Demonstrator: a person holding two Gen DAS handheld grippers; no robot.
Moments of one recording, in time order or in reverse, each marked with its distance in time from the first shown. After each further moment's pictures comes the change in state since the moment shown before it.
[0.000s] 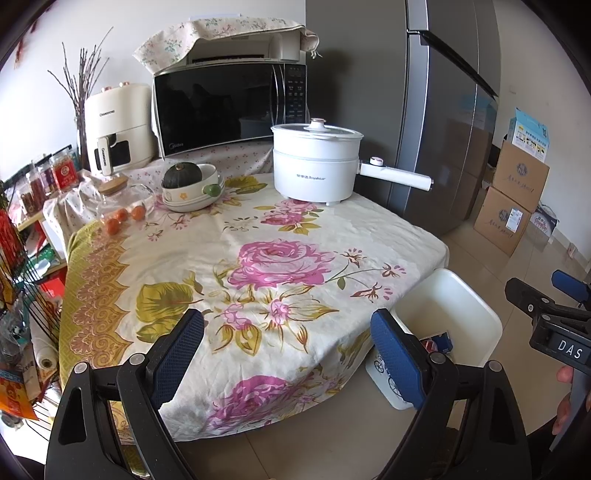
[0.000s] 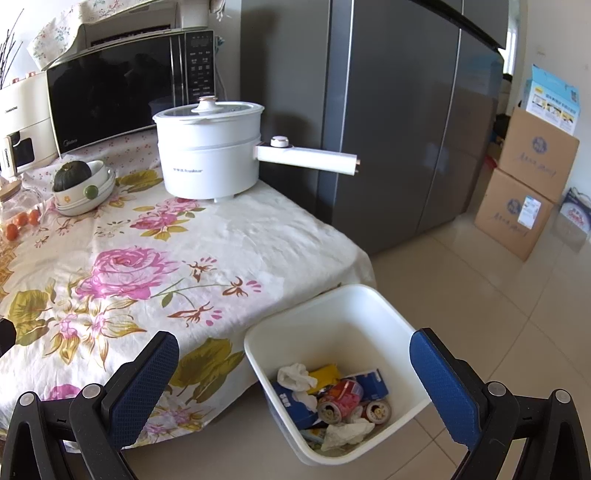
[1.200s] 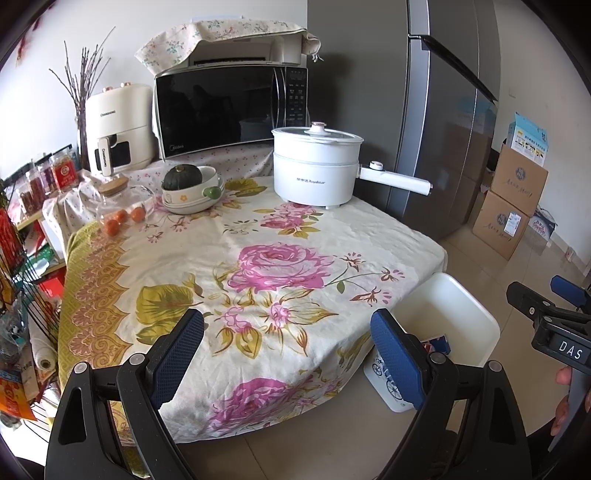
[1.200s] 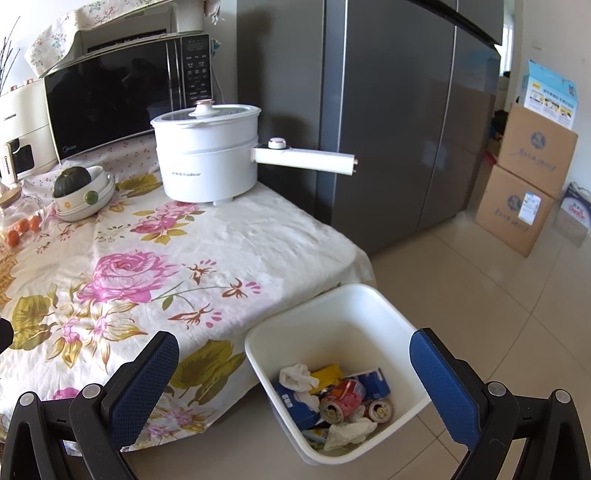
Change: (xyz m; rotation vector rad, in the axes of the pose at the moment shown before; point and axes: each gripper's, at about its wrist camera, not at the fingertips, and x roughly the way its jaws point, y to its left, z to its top) left arm -0.004 0.000 0.001 -0.007 -0.011 -0.004; right arm -0.001 -0.005 0.000 0.015 -0.004 0.009
